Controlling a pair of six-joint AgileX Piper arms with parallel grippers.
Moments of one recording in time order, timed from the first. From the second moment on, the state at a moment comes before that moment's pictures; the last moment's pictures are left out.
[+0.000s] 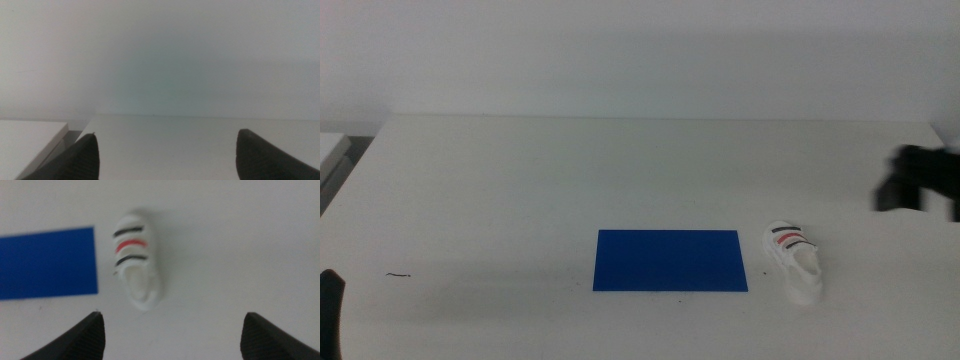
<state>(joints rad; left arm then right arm) -0.01 0.00 0.00 0.00 0.04 -0.08 0.21 1.24 -1.05 0.00 0.96 0.31</state>
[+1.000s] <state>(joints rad) -0.01 0.00 0.00 0.00 0.04 -0.08 0.40 1.92 -1.26 -0.10 0.87 0.41</state>
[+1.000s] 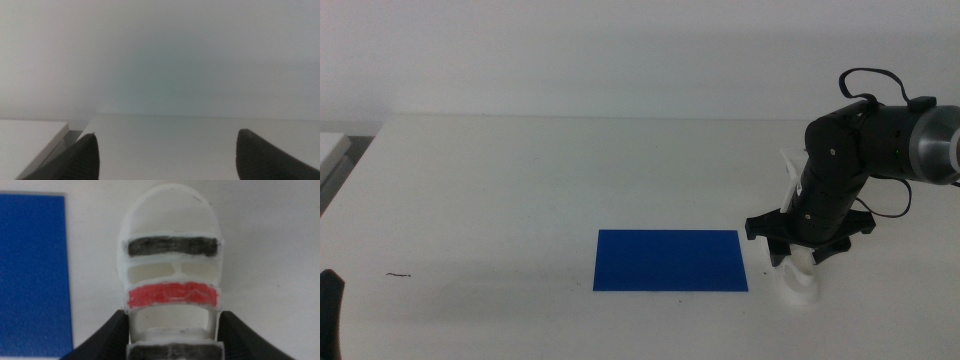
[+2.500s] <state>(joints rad) -0.01 0.00 0.00 0.00 0.04 -0.08 0.72 2.21 -1.88 -0.12 1.20 -0.73</state>
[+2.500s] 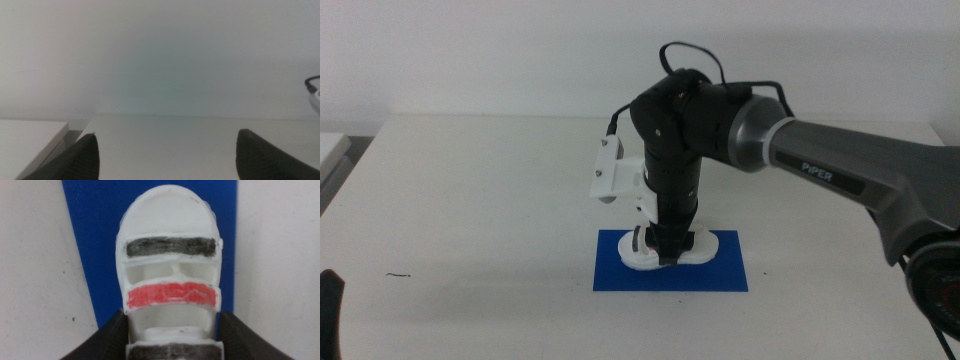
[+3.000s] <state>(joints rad) -0.01 0.00 0.00 0.00 0.04 -0.08 0.72 2.24 -1.88 -0.13 1.18 -0.67</state>
